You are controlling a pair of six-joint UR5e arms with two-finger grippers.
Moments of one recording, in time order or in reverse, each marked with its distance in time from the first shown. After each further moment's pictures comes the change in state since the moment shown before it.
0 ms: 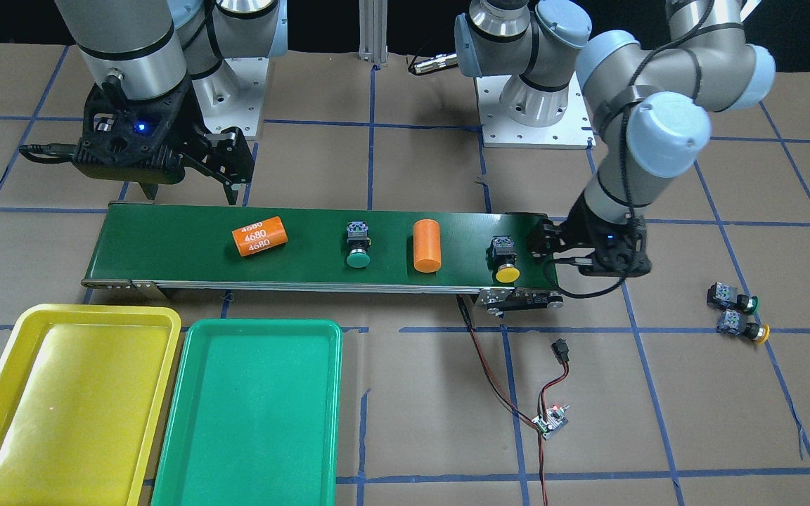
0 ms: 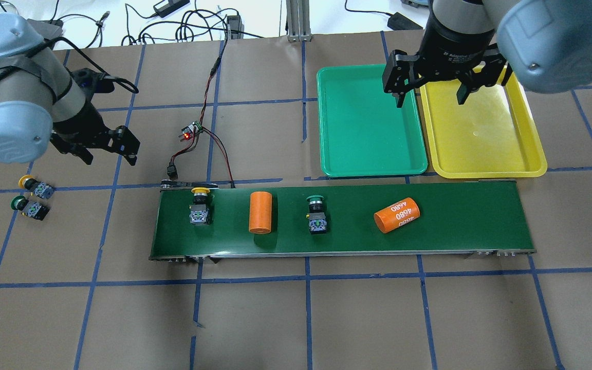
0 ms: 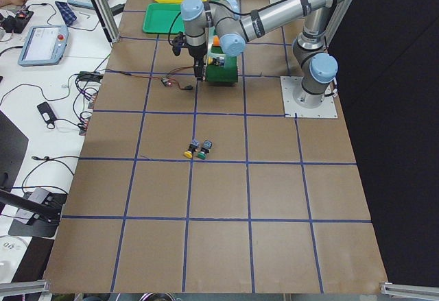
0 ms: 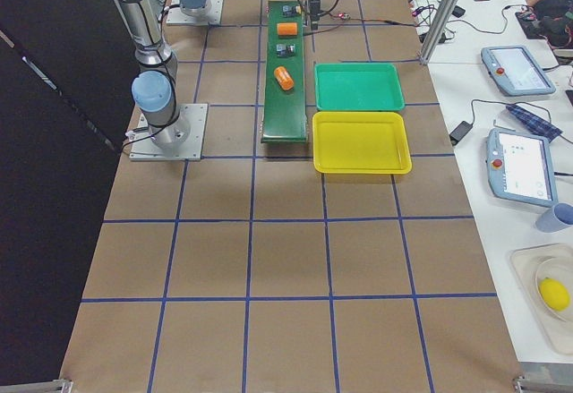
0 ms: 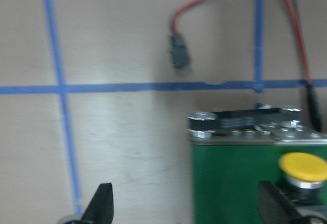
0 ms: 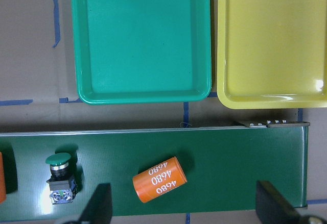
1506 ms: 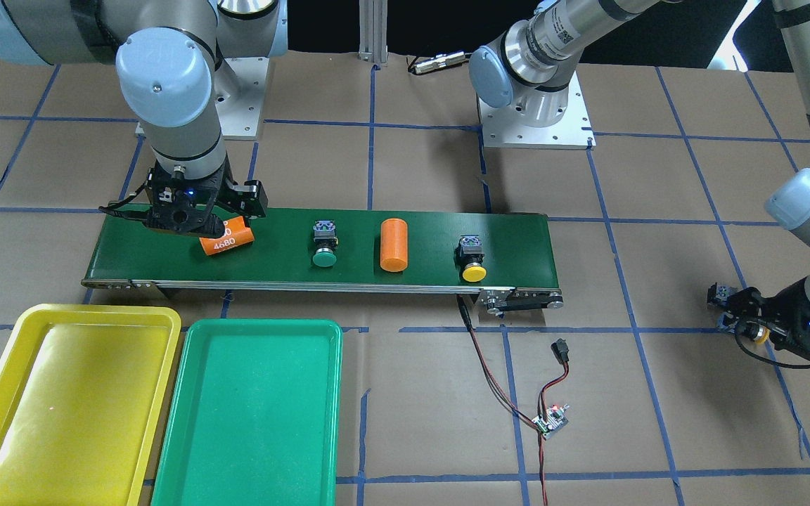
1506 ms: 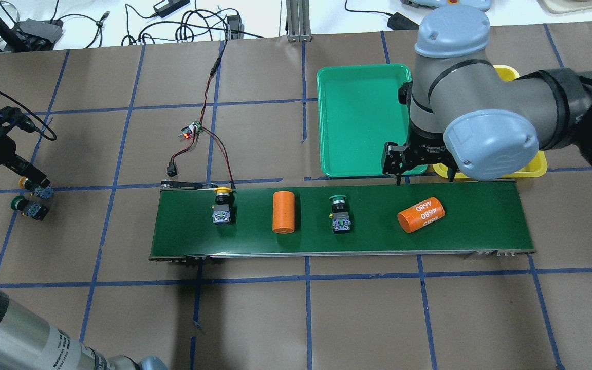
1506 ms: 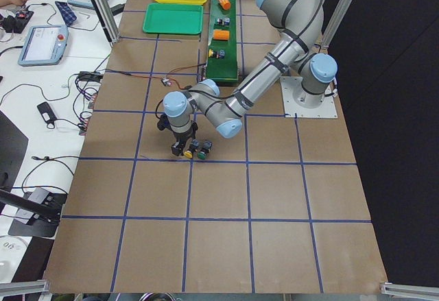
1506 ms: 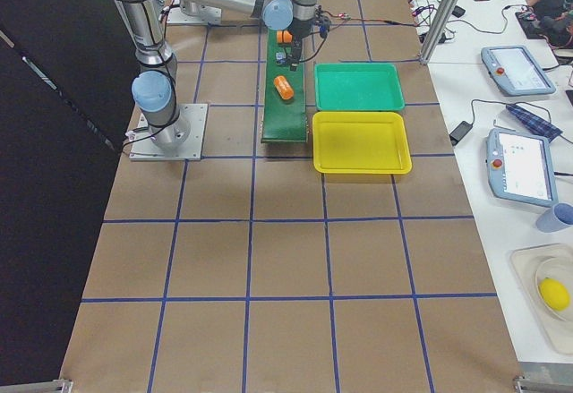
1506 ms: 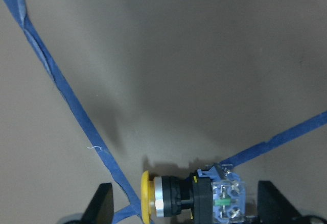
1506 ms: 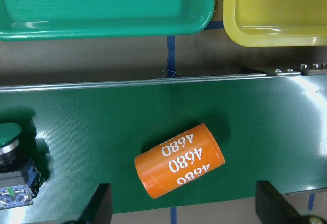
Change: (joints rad) left arm 0.359 -0.364 0.116 0.267 0.000 0.793; right arm 0.004 0.047 0.339 -0.163 -0.068 0.009
